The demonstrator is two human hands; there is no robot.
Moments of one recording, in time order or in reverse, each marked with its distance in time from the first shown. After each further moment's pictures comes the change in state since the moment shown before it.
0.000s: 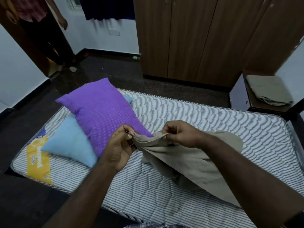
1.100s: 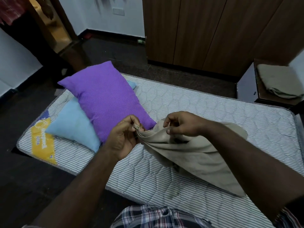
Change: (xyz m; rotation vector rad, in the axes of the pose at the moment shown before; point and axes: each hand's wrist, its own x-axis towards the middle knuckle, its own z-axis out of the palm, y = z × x) left_hand -0.001 -0.010 -0.014 0.016 -0.117 -0.115; right_hand 0.014 0.007 -0.001 -0.311 -0.170 0.064
